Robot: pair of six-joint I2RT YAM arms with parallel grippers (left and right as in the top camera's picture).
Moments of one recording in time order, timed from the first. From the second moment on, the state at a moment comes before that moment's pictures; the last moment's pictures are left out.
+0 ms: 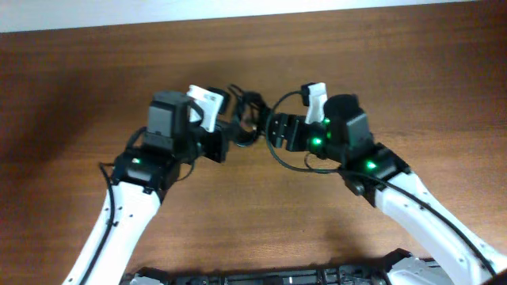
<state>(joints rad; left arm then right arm) -0.30 1.26 1.03 -0.53 0.45 -0.12 0.45 1.22 0.86 -0.14 -0.39 0.66</state>
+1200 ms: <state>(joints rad) -0.39 1.25 1.03 -0.64 0.39 -0.18 0.46 1.19 0.85 -0.10 -0.75 0.45</state>
